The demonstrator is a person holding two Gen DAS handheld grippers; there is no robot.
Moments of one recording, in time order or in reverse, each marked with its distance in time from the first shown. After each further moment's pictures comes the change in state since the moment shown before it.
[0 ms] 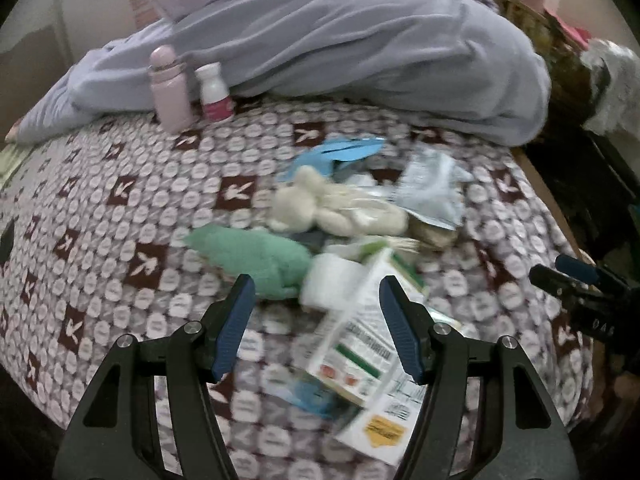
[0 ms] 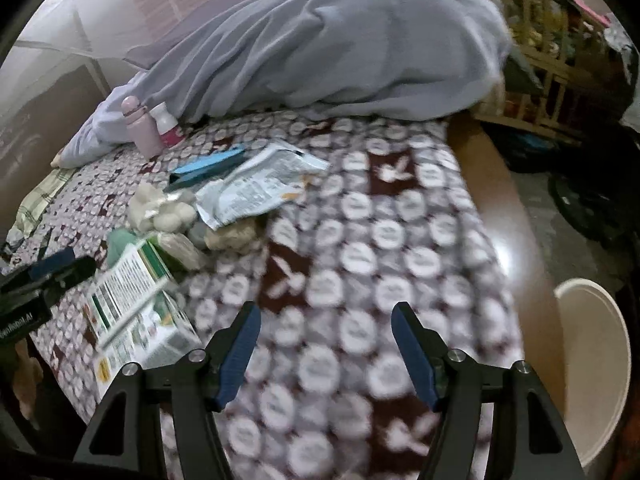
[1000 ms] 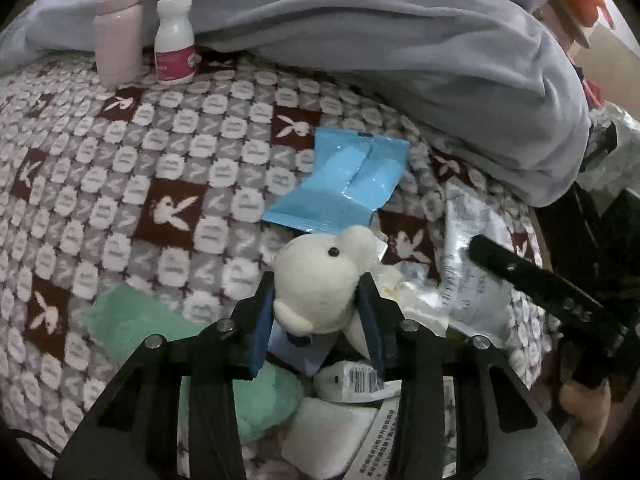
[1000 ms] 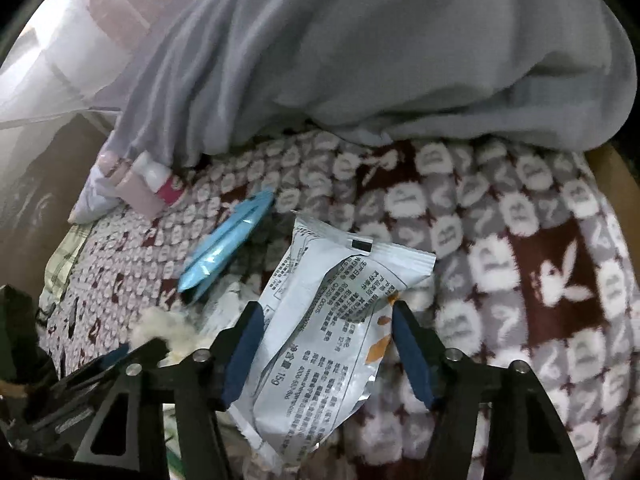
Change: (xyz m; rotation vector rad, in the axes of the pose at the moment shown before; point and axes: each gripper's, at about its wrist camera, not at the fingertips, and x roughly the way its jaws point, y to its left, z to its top) left arm 0.111 0.026 0.070 -0.162 0.115 -0.220; right arm 0.109 0.024 0.100 0.152 -0.002 0.183
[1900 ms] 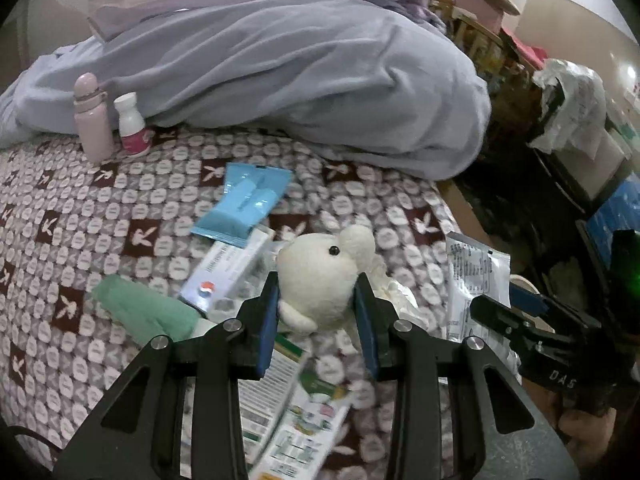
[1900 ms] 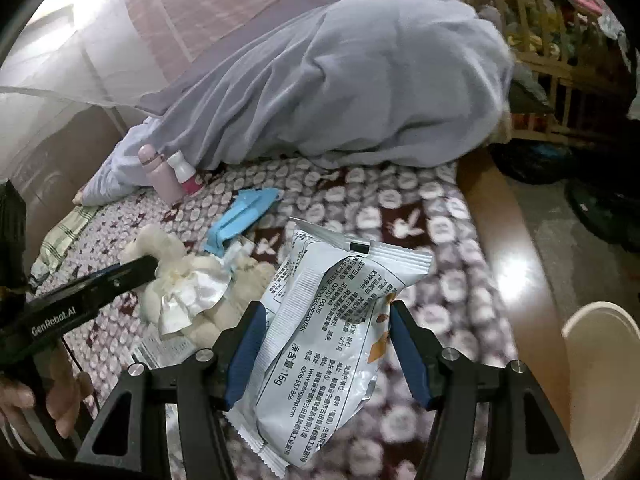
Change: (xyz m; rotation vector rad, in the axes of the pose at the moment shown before) left arm -0.086 -0.110 -0.054 0.198 -0.128 -0.014; right arm -0.150 -0.029 -0.078 -0.106 -0.101 -0.095
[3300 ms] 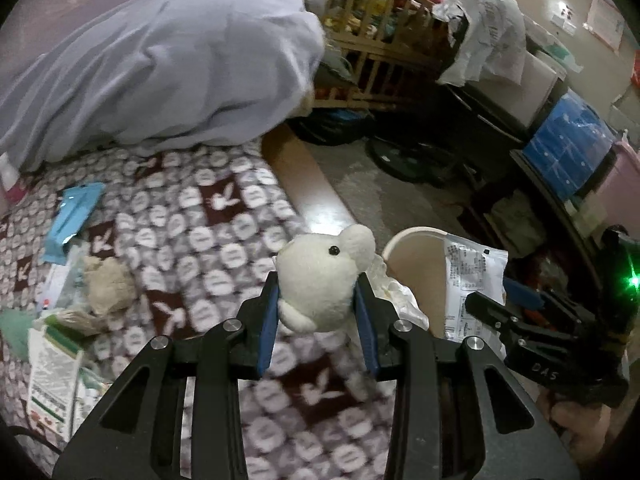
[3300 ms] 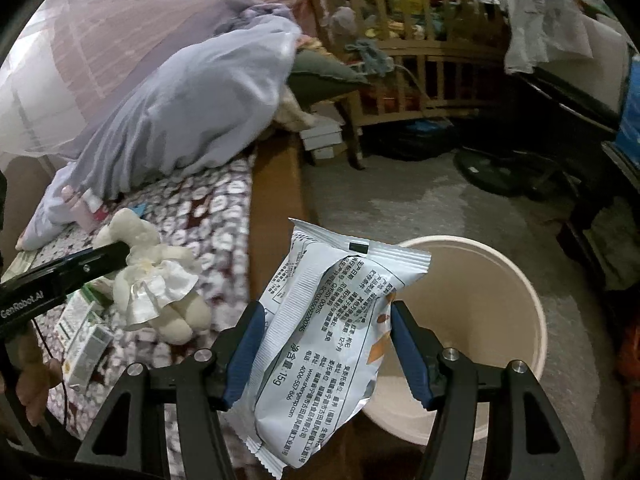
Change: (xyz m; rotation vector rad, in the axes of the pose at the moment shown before) left arm 0.031 -0.190 -0.023 0.229 0.085 -0.195; right arm -0.114 -0.165 -0.071 0.188 -0.040 -0.260
